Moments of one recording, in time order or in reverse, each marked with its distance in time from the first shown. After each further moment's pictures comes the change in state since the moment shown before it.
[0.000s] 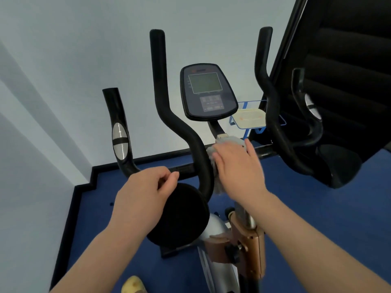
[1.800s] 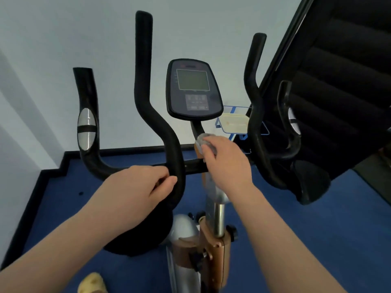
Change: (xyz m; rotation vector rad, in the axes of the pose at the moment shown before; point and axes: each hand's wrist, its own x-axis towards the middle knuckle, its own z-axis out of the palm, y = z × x) left_hand 0.010 0.032 0.008 0.143 -0.211 0.264; right_hand 0.030 0.034 -0.004 0.287 0.058 0.052
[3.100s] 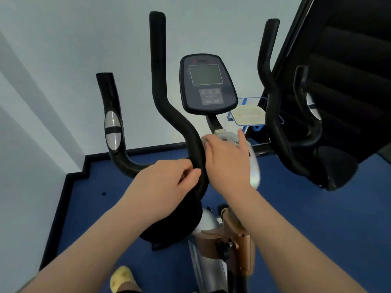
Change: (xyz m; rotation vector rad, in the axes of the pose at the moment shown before) left_hand 0.001 -0.002 -0.001 -0.068 -0.050 -0.025; right_hand -0.022 -0.046 0.024 -0.294 0.060 -0.011
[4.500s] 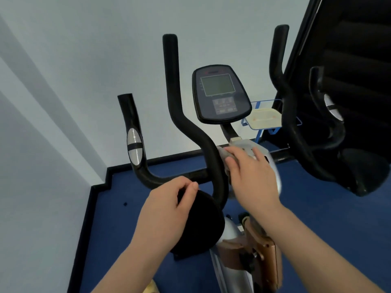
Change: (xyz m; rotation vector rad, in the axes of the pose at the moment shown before) left_hand -0.031 -0.011 0.002 -0.277 0.205 -0.211; right_hand -0.016 0.002 -0.014 0.303 0.090 0.054
